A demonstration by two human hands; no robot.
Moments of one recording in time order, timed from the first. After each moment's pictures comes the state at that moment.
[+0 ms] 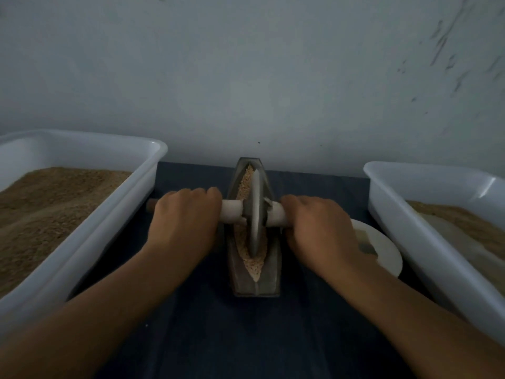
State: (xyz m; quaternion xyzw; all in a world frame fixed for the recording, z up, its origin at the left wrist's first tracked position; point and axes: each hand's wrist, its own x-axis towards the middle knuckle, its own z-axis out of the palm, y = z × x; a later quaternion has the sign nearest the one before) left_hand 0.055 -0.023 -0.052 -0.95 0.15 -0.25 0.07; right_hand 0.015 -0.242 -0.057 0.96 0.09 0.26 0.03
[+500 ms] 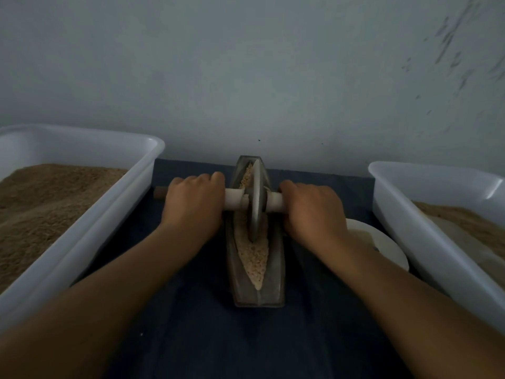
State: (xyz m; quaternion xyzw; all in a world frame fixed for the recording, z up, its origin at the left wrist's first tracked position) left_hand 0.100 -0.036 -0.057 -0.96 0.16 -0.24 0.02; right_hand 0.059 -0.243 -0.058 0.96 0.05 0.26 0.09
